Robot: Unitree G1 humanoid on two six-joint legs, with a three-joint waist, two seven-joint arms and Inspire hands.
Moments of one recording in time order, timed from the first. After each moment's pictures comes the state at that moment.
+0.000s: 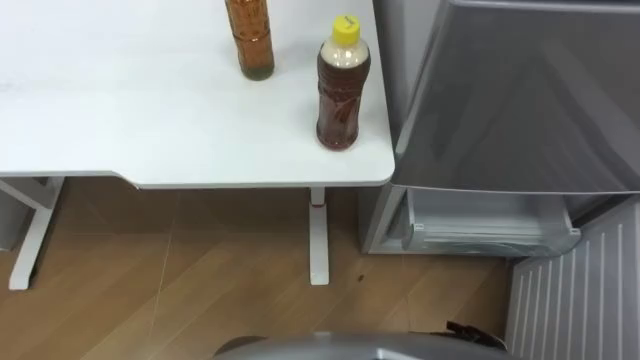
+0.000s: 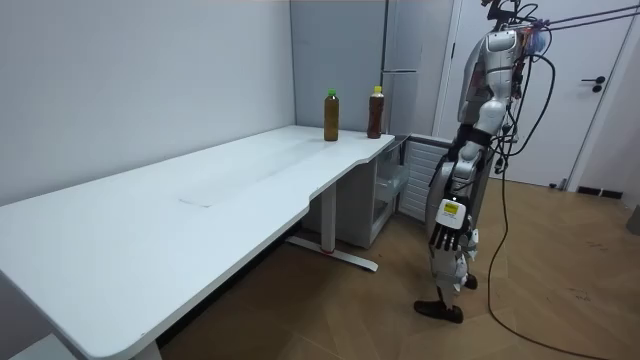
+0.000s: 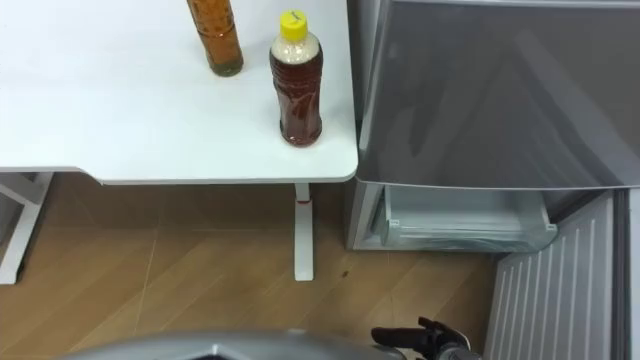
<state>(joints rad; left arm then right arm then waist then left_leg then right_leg) 0.23 0.18 0.04 1.08 0.32 0.24 -0.05 0.11 -0.22 0.04 1.20 0.27 0.09 0.11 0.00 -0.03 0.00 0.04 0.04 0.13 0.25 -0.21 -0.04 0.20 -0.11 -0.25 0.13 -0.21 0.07</state>
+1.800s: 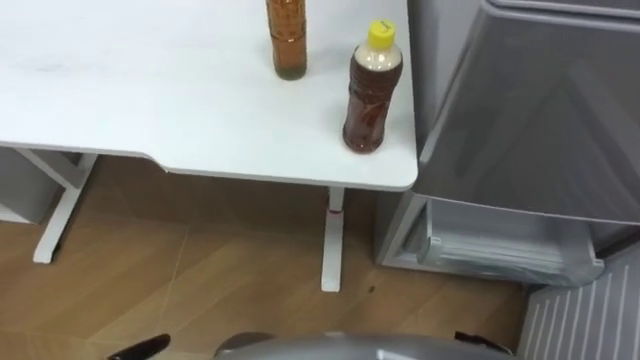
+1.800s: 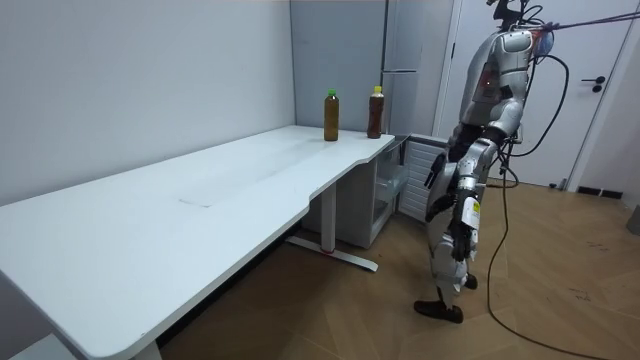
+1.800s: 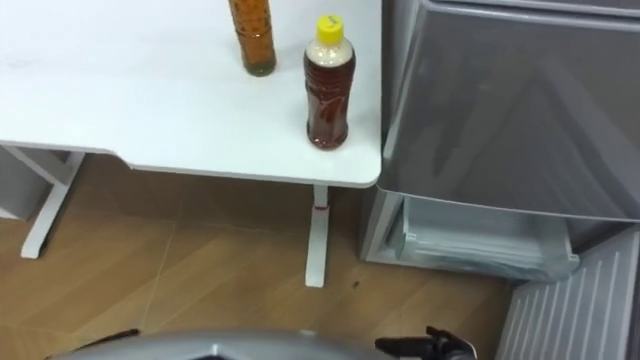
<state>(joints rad) 0.28 0.17 0.38 0.83 -0.50 0.06 0.53 0.12 -0.23 0.05 1.21 0.26 0.09 0.08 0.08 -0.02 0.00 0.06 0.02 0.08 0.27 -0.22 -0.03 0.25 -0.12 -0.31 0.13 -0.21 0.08</state>
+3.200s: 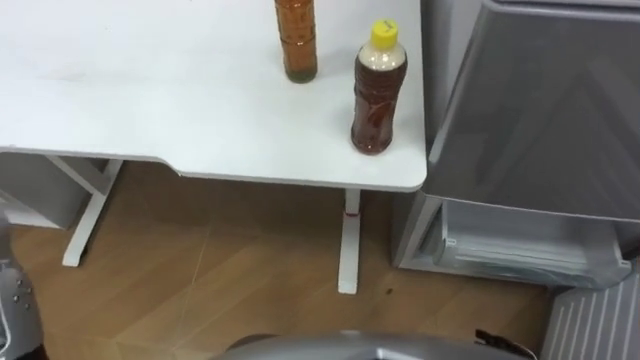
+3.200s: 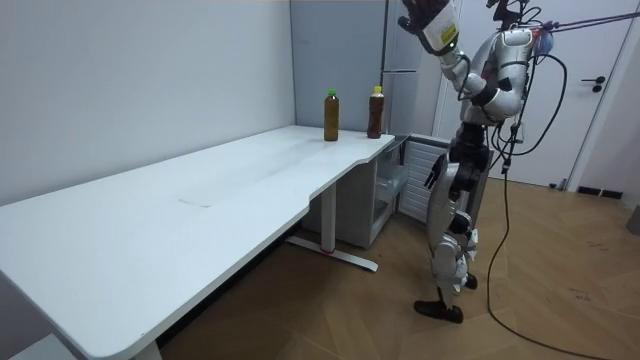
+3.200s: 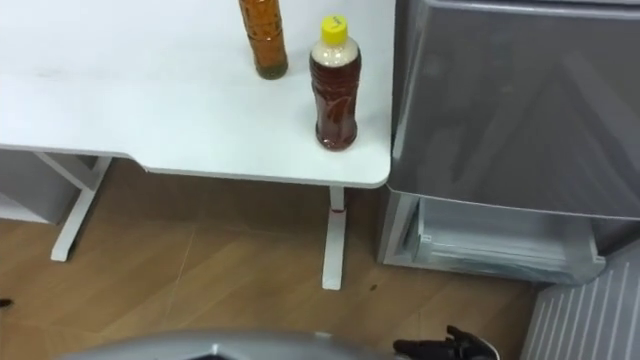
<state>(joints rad) 0.14 0.30 0.39 -0.55 -0.31 -0.16 0.42 0.13 -0.26 -0.10 1.26 0.11 -0.02 0.15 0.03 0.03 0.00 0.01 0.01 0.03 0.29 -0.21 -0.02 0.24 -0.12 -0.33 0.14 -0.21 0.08</state>
